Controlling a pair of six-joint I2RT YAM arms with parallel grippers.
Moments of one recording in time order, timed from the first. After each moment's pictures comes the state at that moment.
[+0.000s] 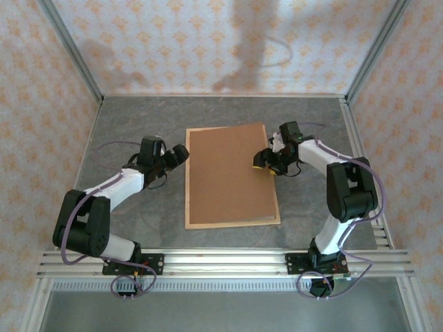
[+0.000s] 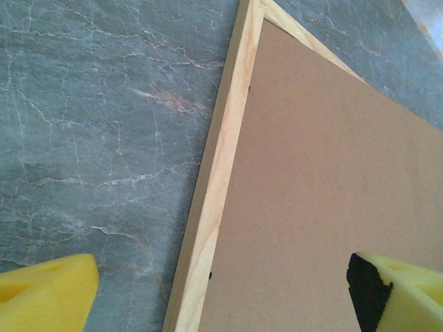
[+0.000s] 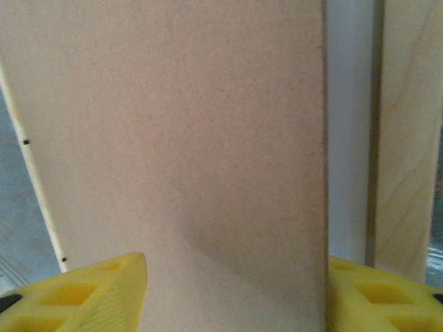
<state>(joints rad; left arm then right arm) -0.18 1.44 0.73 -0.07 0.16 -0.80 0.22 1.75 1.11 -0.61 -0.56 0.40</state>
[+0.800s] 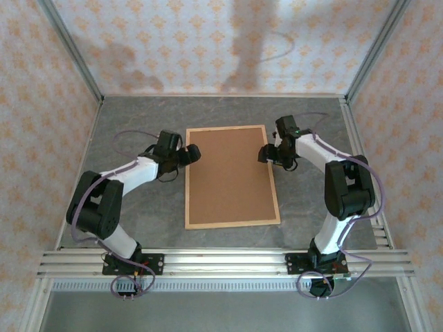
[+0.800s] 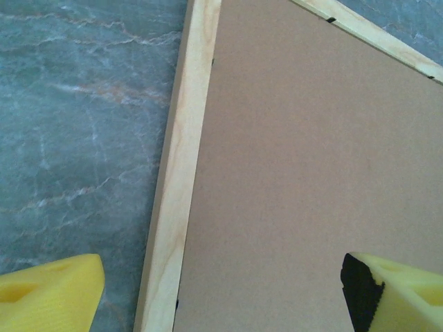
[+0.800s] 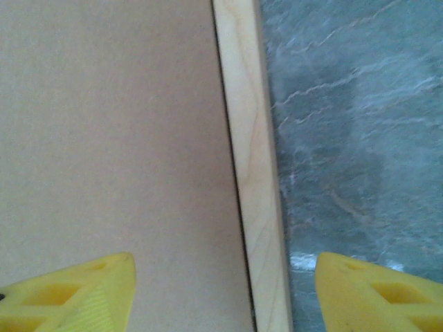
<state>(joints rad) -0.28 1.62 0.90 -0.16 0.07 -0.72 0.25 1.77 1.21 -0.67 -0.21 0.39</state>
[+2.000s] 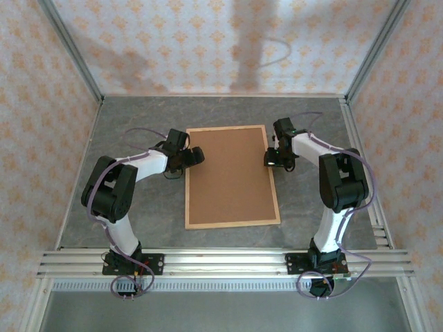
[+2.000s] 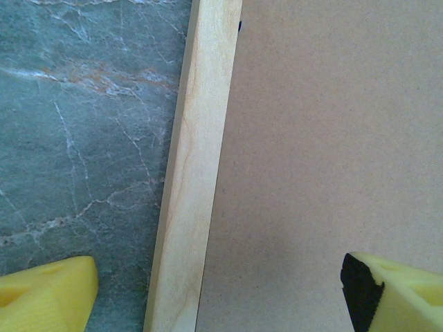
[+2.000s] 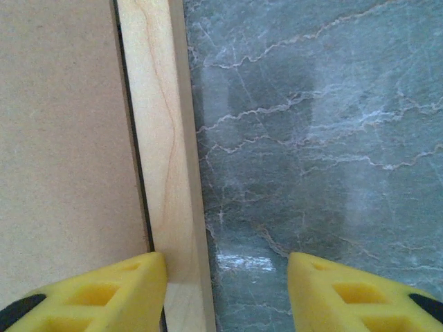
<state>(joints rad) -0.30 1.79 1.00 -0.20 0.06 -0.69 0.25 1.87 1.23 -0.68 -0.11 0.27</state>
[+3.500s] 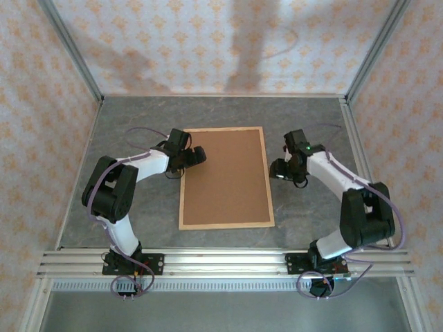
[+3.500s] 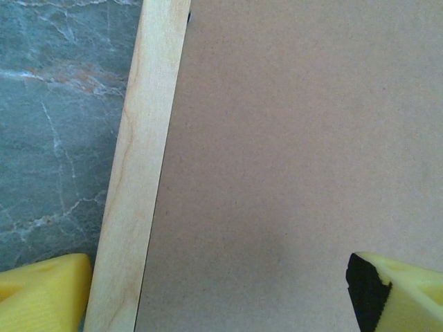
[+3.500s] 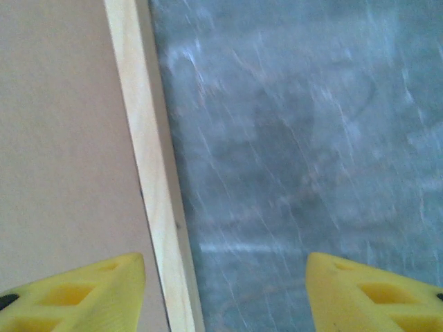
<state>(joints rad) -0.32 1.78 1.01 -0.21 0.04 -0.70 0.25 1.47 0.95 -0.75 -0.11 0.41</state>
